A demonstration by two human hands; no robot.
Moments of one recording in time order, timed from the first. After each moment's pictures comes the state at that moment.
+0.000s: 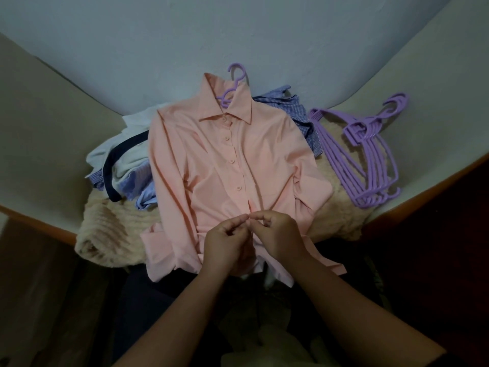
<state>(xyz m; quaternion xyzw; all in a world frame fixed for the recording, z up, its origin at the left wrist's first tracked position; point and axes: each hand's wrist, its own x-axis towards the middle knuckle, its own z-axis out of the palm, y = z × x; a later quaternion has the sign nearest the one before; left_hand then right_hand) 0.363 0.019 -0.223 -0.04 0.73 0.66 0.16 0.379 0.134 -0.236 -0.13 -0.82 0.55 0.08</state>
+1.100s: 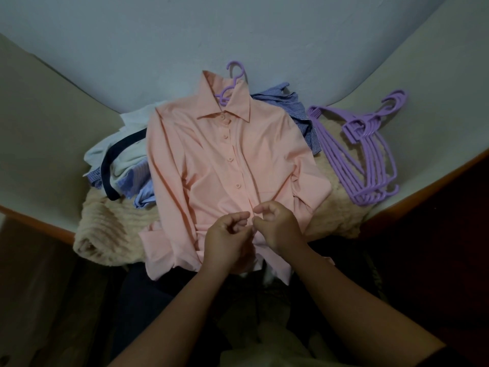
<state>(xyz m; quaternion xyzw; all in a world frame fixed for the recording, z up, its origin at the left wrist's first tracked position) 0.360 0.019 -0.230 0.00 0.78 0.62 0.11 0.370 0.137 -0.234 -0.20 -0.74 0.64 0.04</state>
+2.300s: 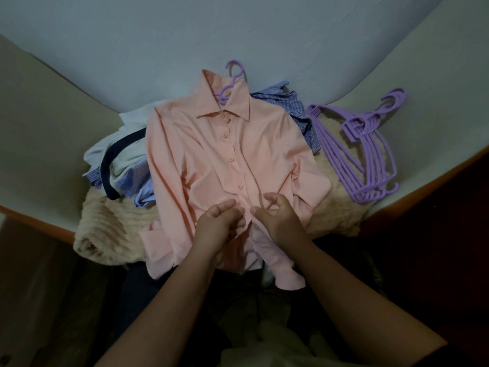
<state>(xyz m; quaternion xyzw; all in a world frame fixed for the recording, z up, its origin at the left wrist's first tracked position) 0.333 0.019 -0.223 -0.15 0.59 0.77 0.21 0.368 0.146 -0.236 -0.19 -0.71 0.68 0.06</state>
